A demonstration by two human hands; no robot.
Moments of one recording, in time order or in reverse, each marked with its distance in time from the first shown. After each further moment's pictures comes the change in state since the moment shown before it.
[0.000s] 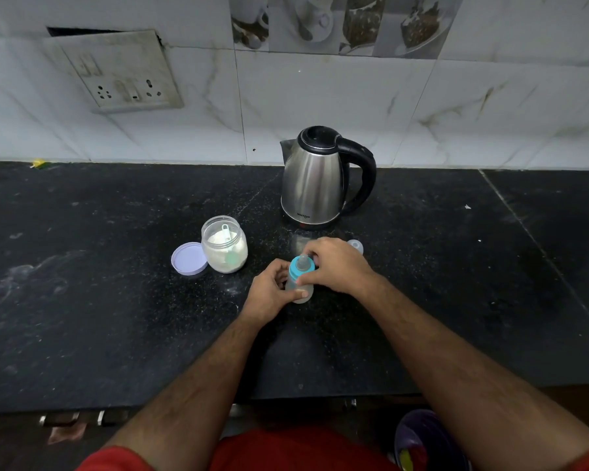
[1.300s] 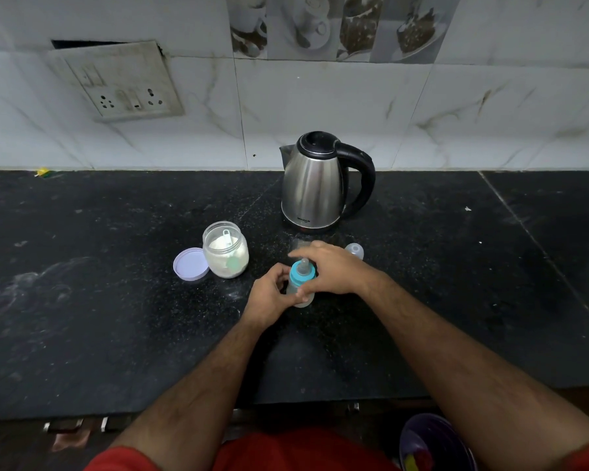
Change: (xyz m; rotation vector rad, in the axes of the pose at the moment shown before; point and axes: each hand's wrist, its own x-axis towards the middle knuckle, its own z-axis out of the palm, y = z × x) left_hand -0.004 0.008 -0.003 0.090 0.014 0.028; right_hand 0.008 0.008 -0.001 0.069 -0.193 -0.070
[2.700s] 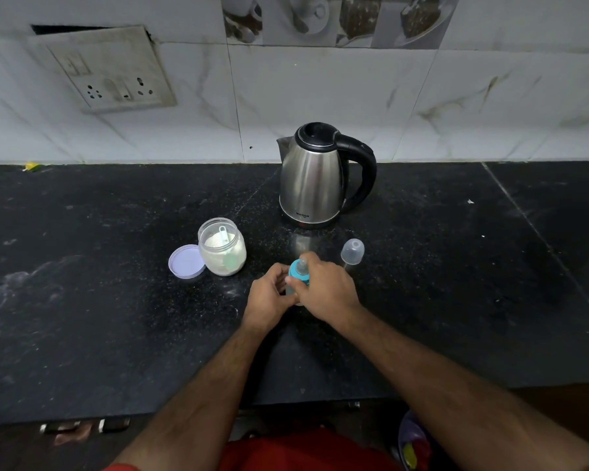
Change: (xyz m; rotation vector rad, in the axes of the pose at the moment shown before) left_hand -0.007 0.001 0.004 -0.012 0.053 -0.008; right_hand -0.010 -0.016 0.053 -0.010 0.363 0.172
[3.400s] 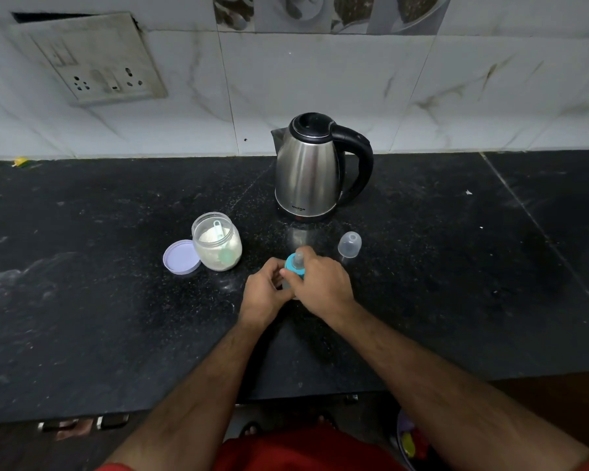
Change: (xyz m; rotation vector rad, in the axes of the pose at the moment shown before) left_hand 0.002 -0.006 0.002 0.017 0.032 -0.011; right_hand -0.003 -0.002 0.004 0.035 0.074 0.035
